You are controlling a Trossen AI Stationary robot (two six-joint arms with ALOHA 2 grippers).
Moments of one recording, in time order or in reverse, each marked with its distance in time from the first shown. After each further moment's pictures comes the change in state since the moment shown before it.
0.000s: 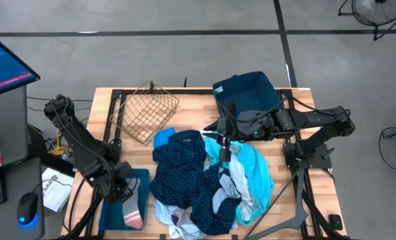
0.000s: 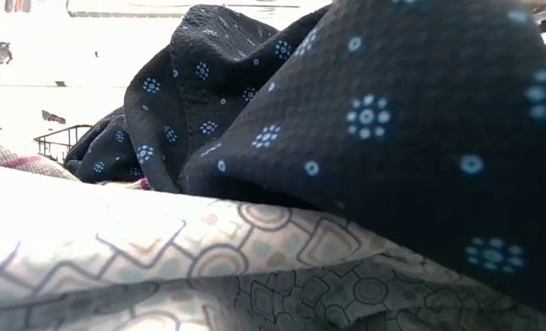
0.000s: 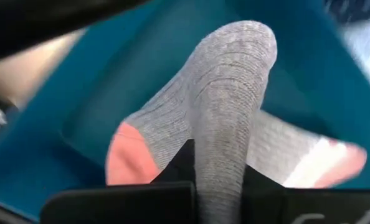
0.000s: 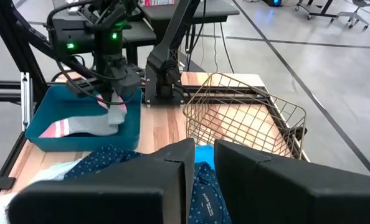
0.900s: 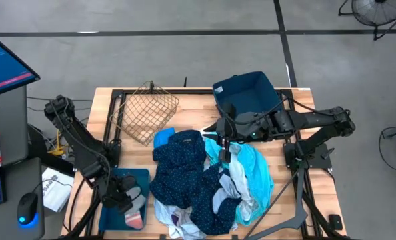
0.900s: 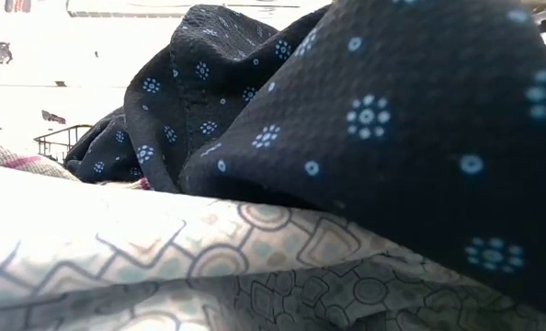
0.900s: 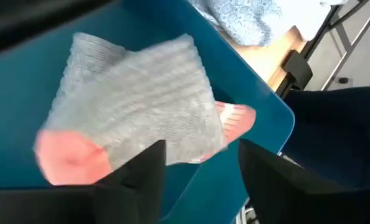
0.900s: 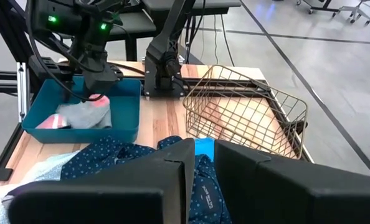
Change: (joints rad) left arm 0.009 0.009 0.000 0.307 0.055 0.088; right arm 0.000 0.000 -0.026 0.000 0.000 0.000
